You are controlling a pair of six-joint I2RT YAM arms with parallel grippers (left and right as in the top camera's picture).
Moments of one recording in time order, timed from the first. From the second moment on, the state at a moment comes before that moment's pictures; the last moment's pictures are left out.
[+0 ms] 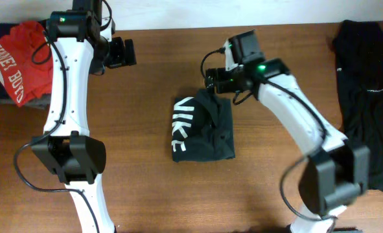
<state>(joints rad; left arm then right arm) -0.04 2.22 2.43 -1.45 0.09 -0.18 0.34 1.91 1.60 -0.74 -0.11 0.26</state>
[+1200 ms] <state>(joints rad) -0.04 2.22 2.18 -1.30 0.04 -0.18 0.61 2.10 1.60 -0.69 0.34 0.29</state>
